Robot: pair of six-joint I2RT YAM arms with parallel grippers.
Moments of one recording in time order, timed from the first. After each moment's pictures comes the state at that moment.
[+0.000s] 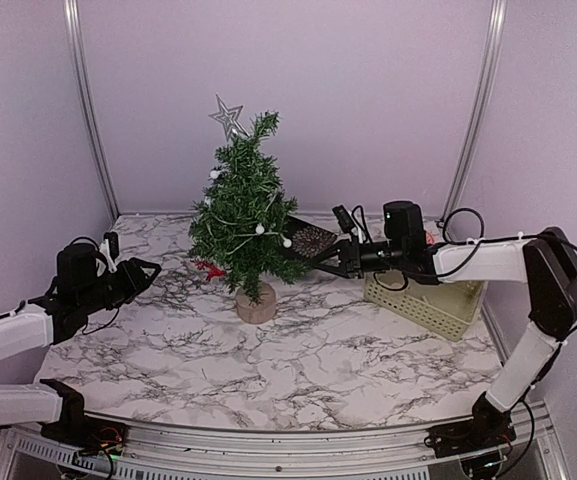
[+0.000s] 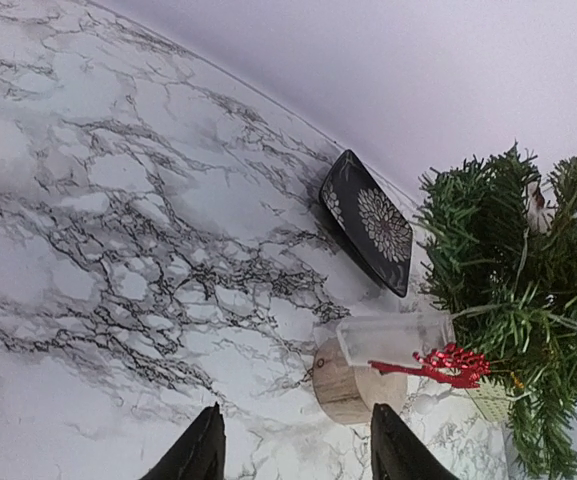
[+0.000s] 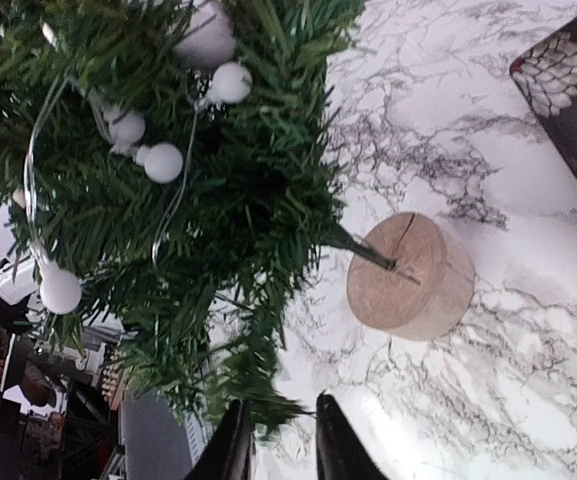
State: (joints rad) left arm -0.27 1.02 0.43 0.19 0.23 -0.72; right arm 0.51 1.68 1.00 0.29 -0.89 0.63
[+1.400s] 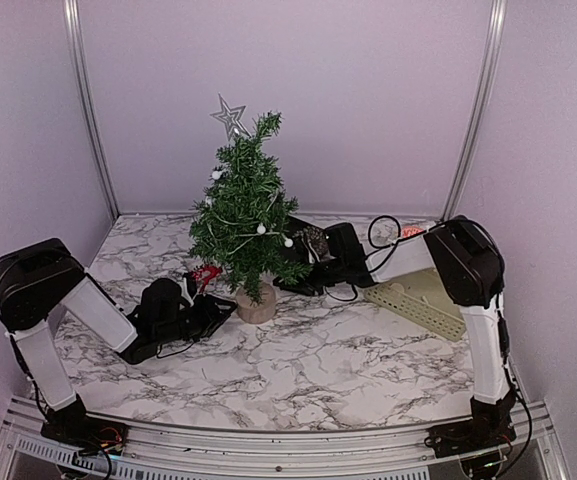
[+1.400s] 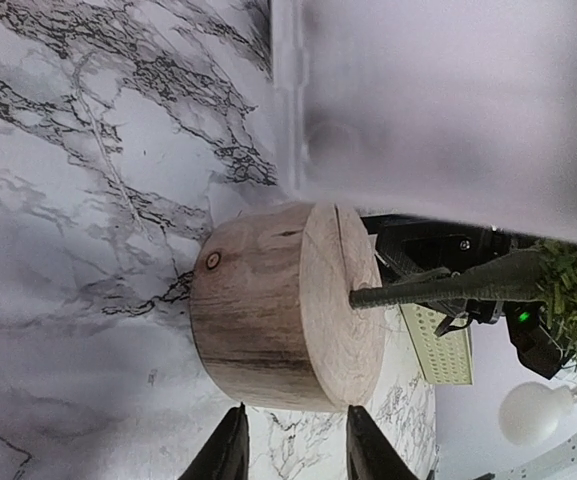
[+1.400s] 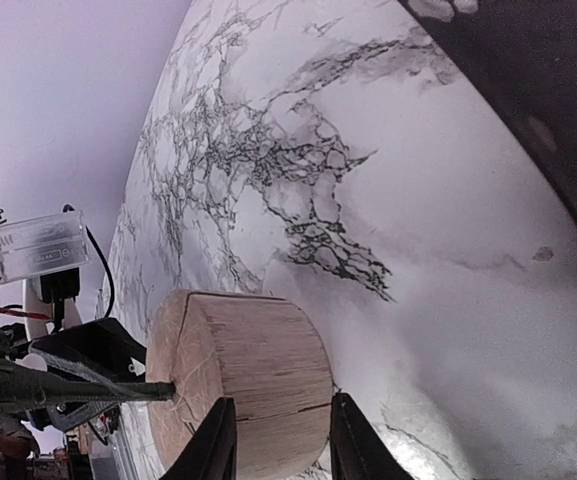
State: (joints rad) left arm -0.72 1.78 0.46 0.95 0.09 -1.16; right arm 0.59 2.23 1.39 0.24 -0.71 0.66
